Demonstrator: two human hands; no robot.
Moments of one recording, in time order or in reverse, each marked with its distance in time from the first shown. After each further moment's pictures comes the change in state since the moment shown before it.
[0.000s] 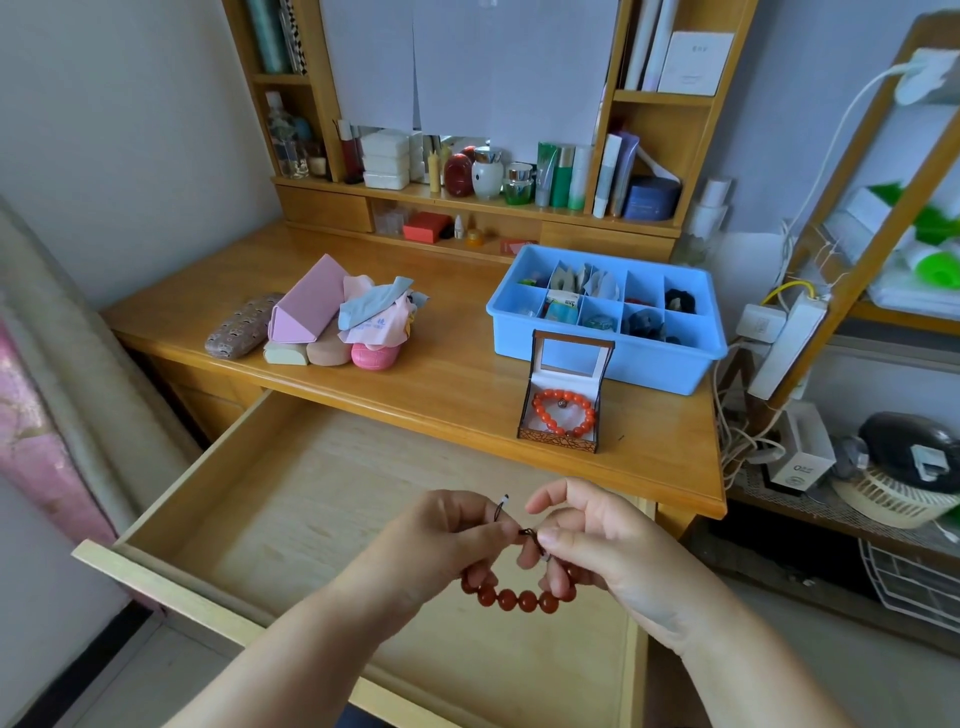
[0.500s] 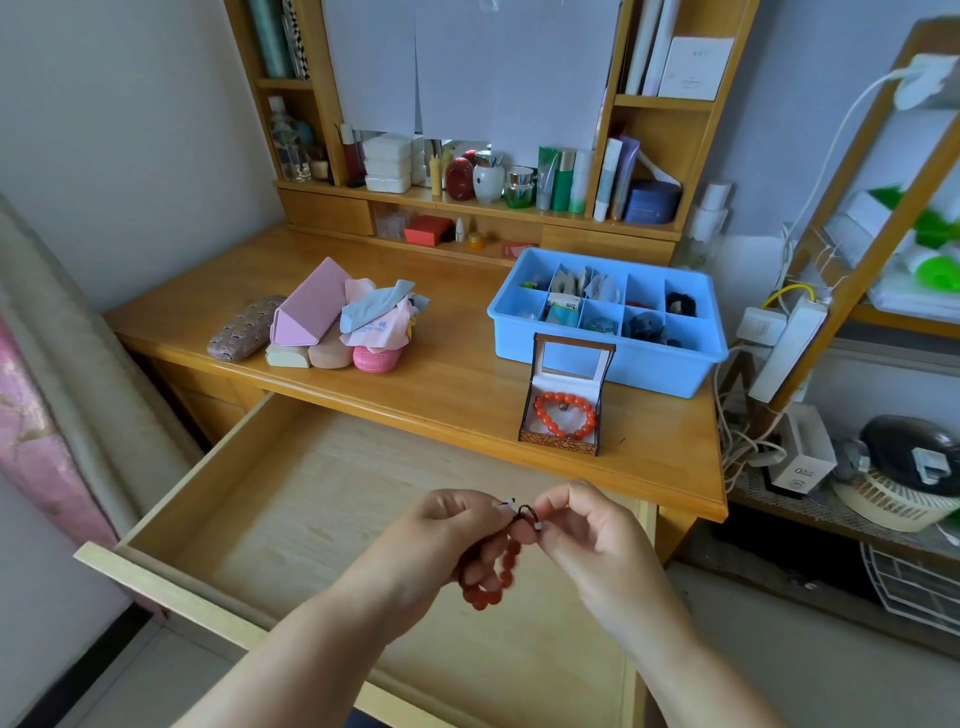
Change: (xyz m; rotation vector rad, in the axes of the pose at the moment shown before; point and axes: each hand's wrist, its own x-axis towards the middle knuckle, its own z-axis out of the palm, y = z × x) left_hand -0.001 0.009 0.005 -0.208 -0.008 -0.031; right_hand 0.008 0.017 0.021 -0.120 0.366 -0.188
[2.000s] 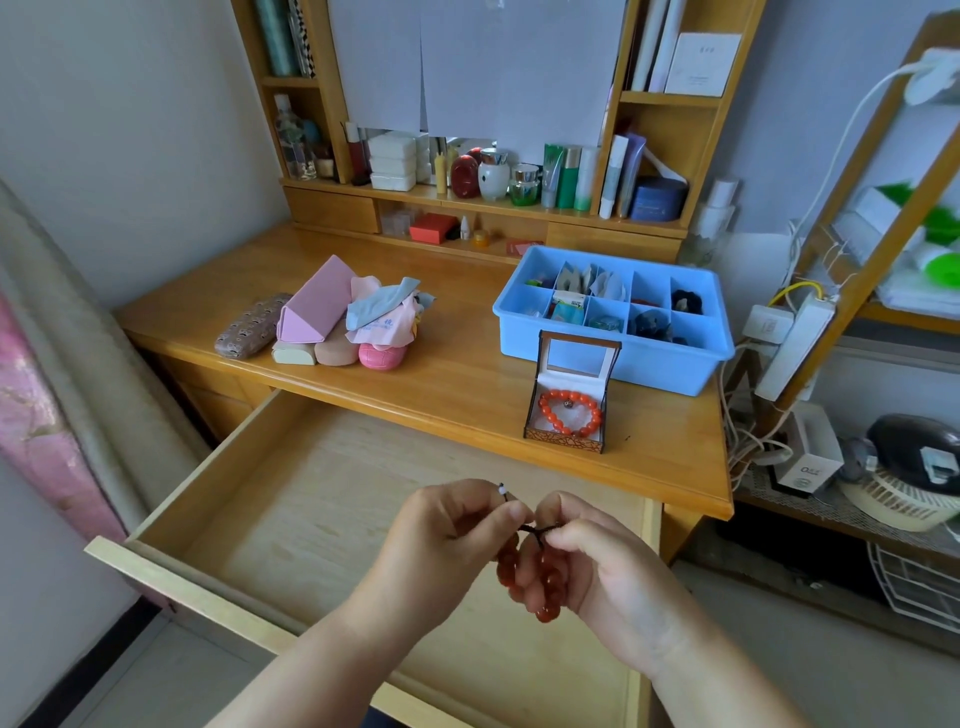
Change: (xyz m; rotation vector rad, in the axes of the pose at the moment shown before) left_hand -0.012 0.001 0.008 0.316 0.261 0.294; right_hand -0.001 -0.003 -0.001 0.582 -0.341 0.301
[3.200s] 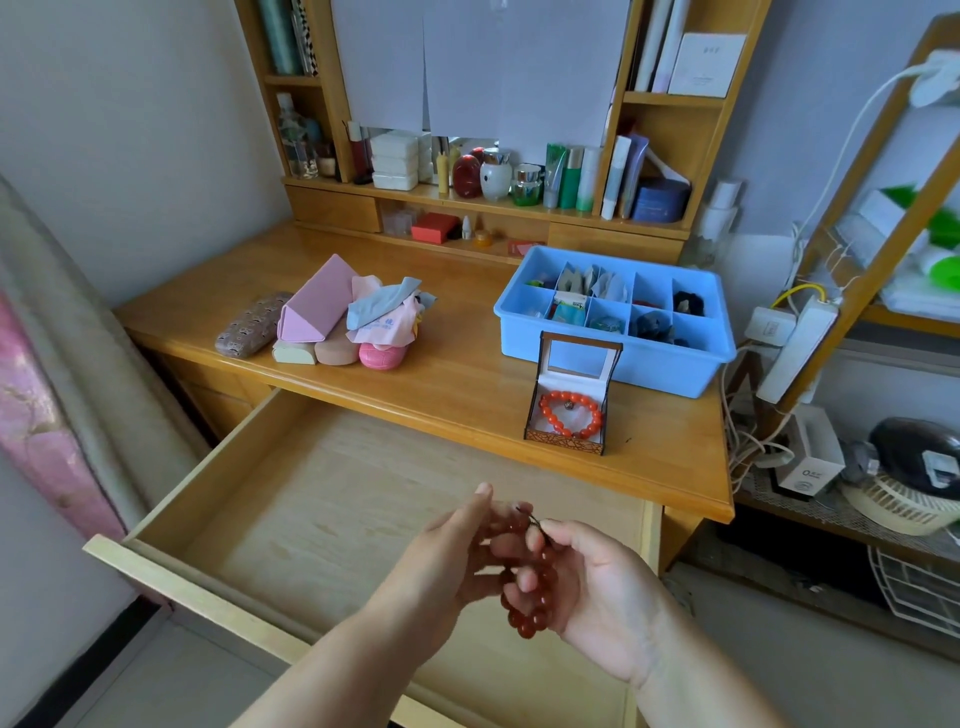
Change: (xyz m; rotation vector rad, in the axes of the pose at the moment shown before) left_hand 0.007 -0.021 0.016 -0.566 -0.065 -0.475; right_hand 0.008 0.010 0.005 0.477 0.099 0.223
